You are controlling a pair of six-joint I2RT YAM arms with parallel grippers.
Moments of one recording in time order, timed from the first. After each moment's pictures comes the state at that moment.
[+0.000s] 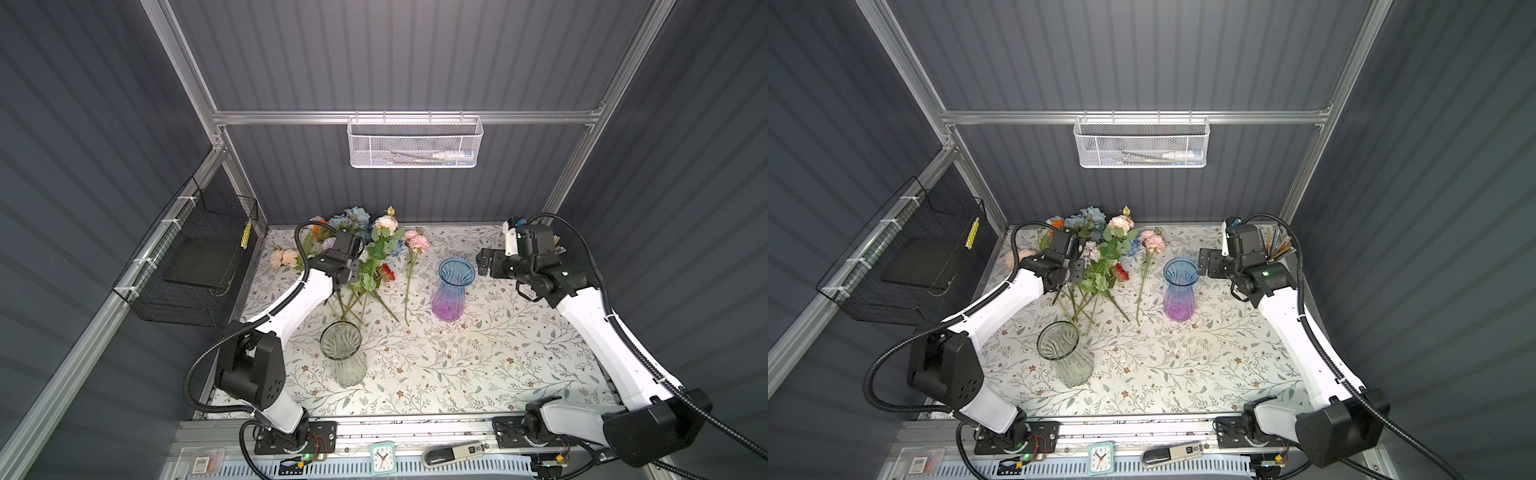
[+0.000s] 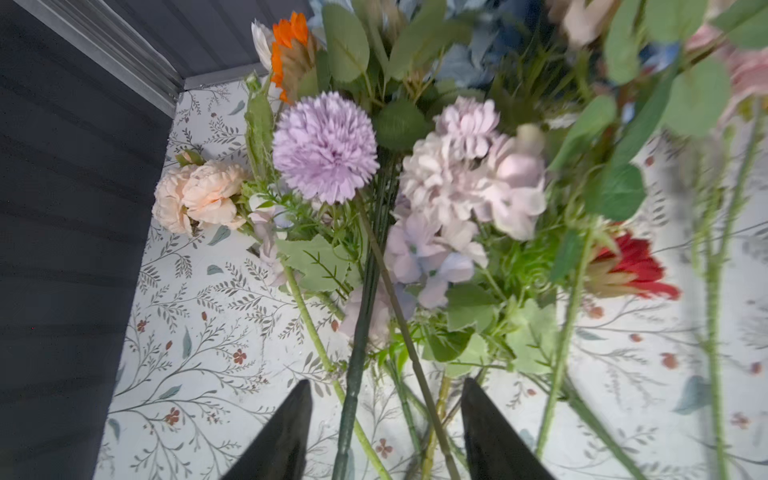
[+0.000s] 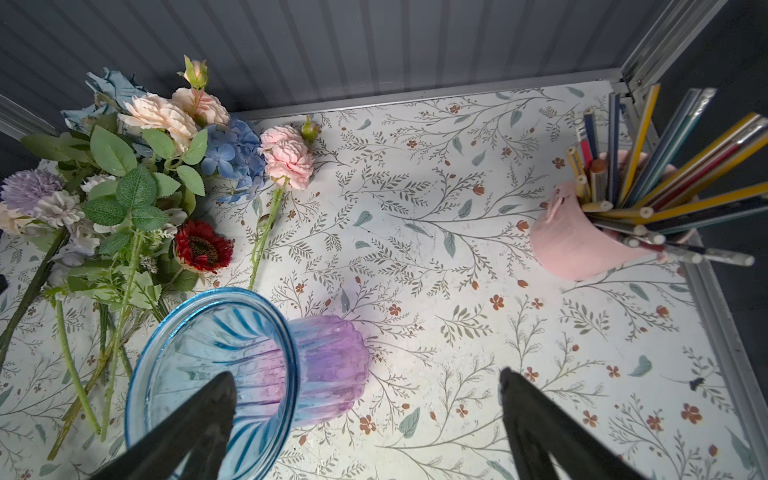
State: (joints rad) left arm -0.43 1.59 1.31 -0.58 -0.39 -0.17; right arm 0.28 1.25 1.29 -0.72 0.08 0.26
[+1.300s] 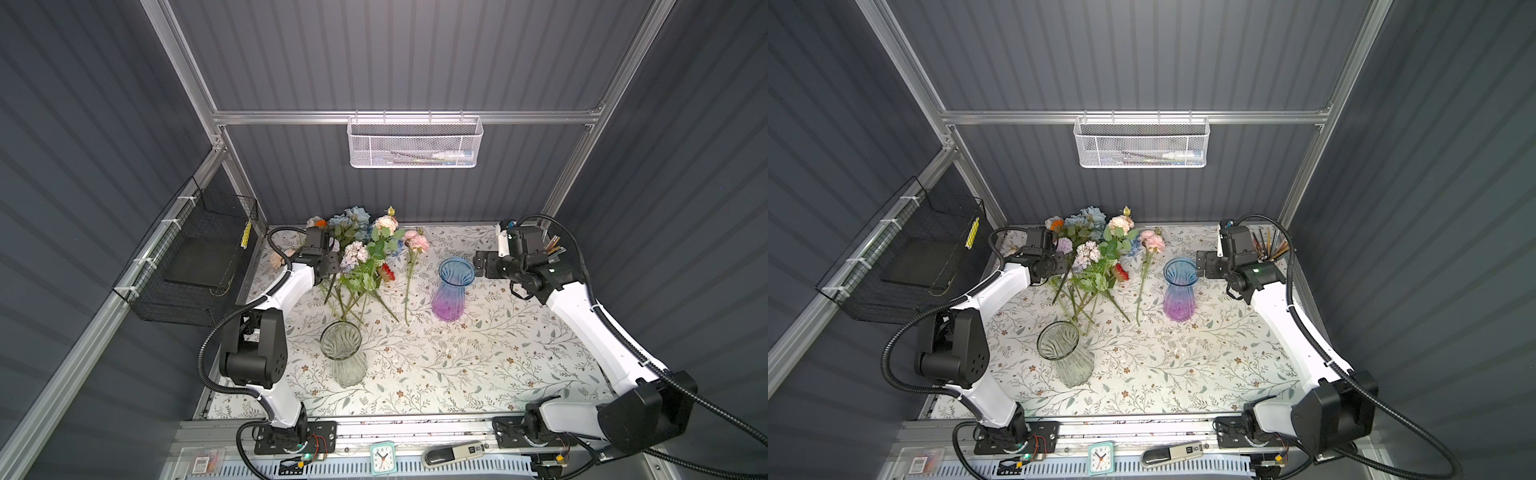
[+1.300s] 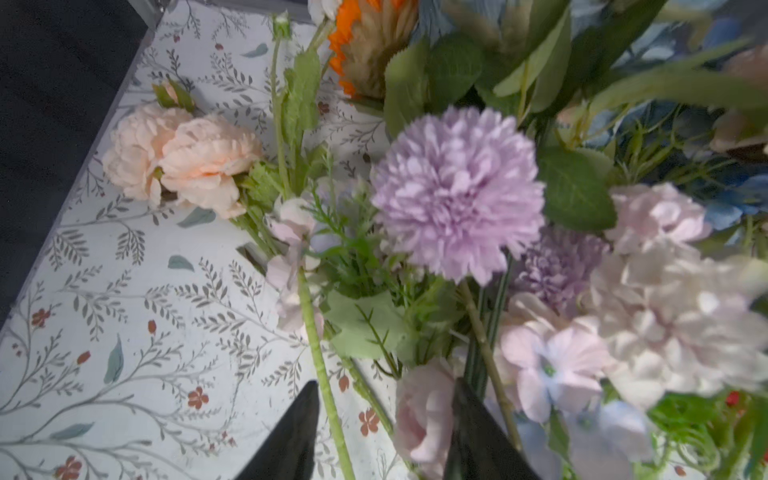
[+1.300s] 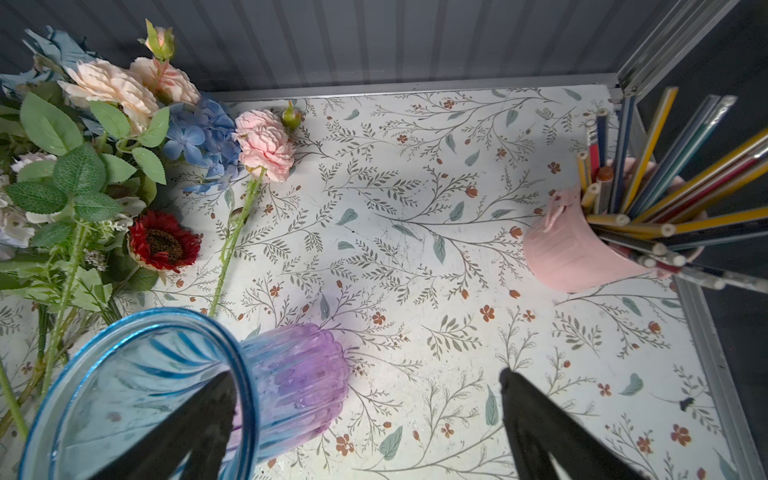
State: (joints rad) left arm -0.18 1.74 1.29 -0.38 -0.19 -0.27; right arm 0.28 1.32 1.24 -0.64 0.11 0.20
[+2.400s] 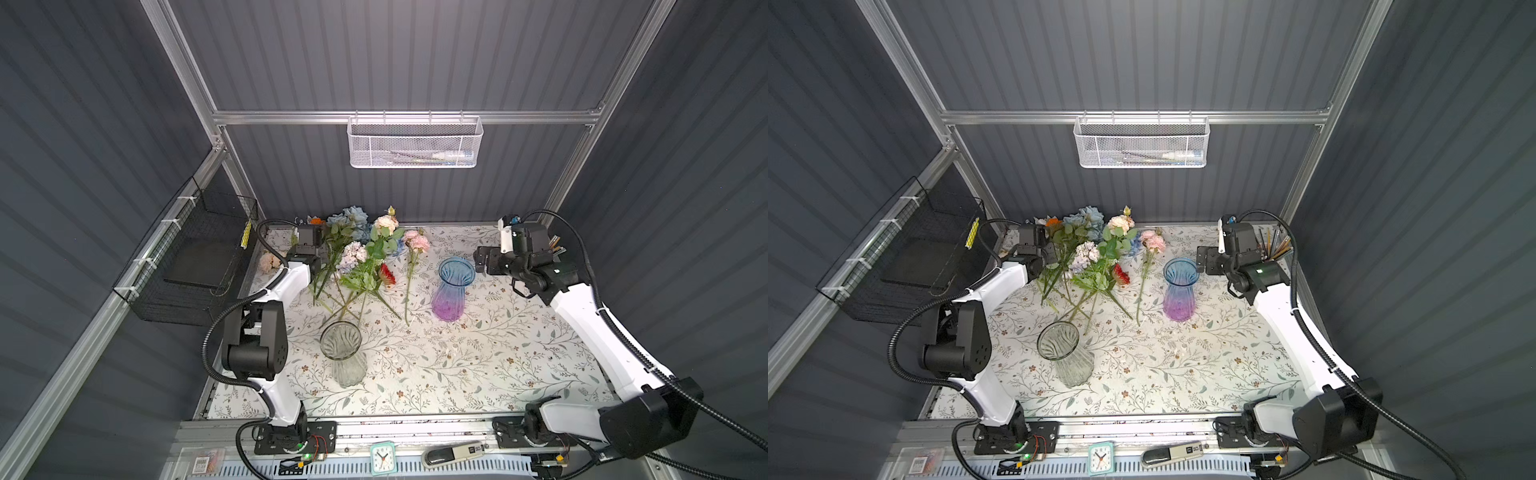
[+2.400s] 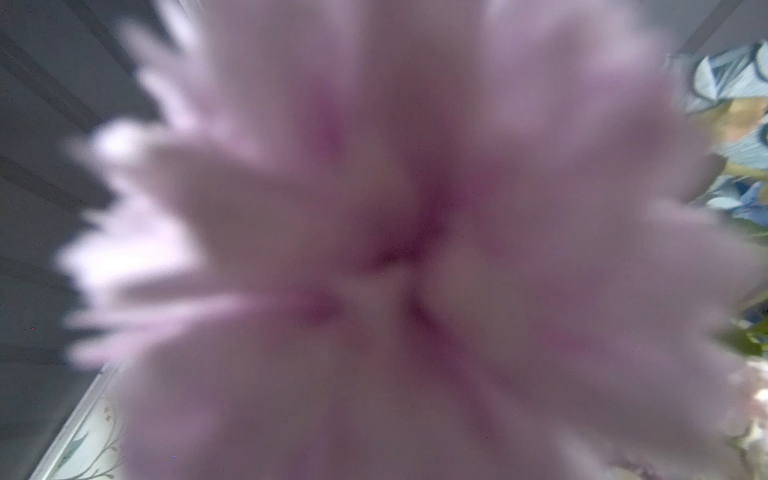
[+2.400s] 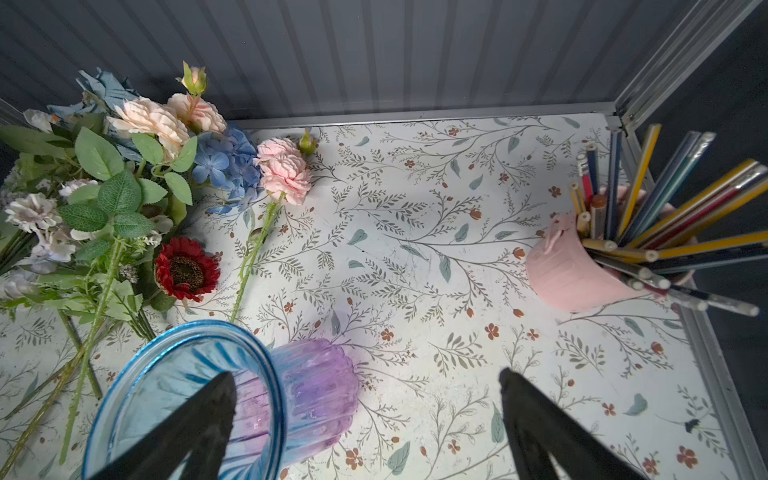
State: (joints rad) left arm -0.13 1.77 1.30 -0.20 -0.34 -0.21; right arm 0.28 1.29 1.27 -0.63 0.09 0.21
